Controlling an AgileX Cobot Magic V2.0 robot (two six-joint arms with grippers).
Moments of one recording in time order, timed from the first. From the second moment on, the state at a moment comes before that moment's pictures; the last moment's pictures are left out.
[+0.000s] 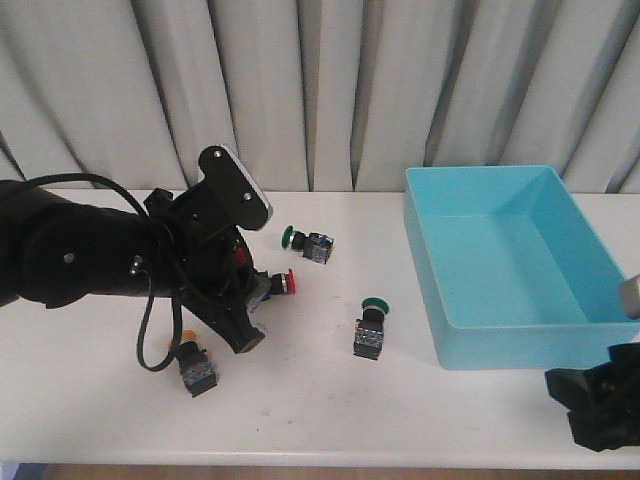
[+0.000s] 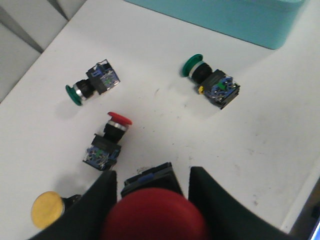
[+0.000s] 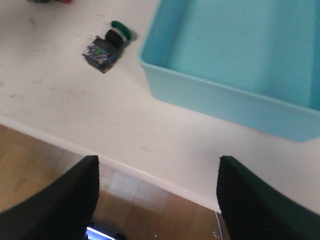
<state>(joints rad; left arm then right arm) -0.57 1.49 -1.07 -0.13 0.45 0.50 0.04 0.83 -0.60 0.32 0.73 -0.48</state>
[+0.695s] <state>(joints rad) -0.57 1.49 -1.07 -1.13 0.73 1.75 0.08 1.15 -0.78 0.81 0.86 -1.50</state>
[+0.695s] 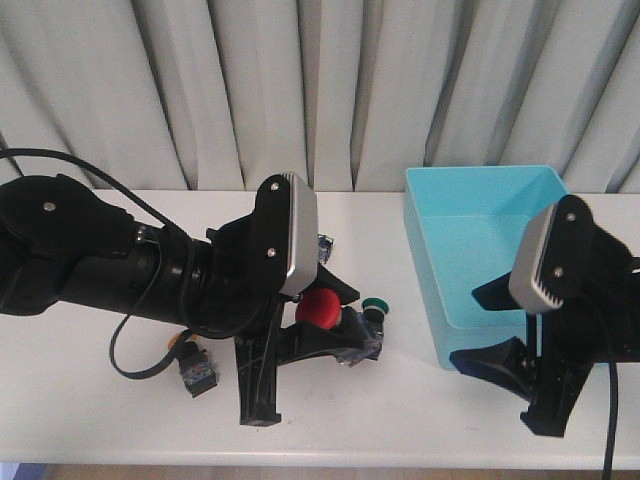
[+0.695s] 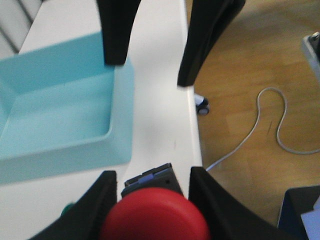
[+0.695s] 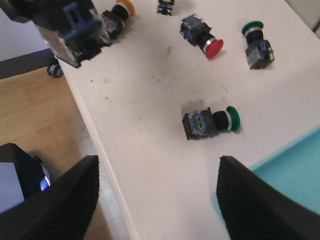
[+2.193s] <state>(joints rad) -0.57 1.49 -1.07 -1.17 0.84 2.08 0.36 1.27 -0.82 0.94 0.81 -1.87</state>
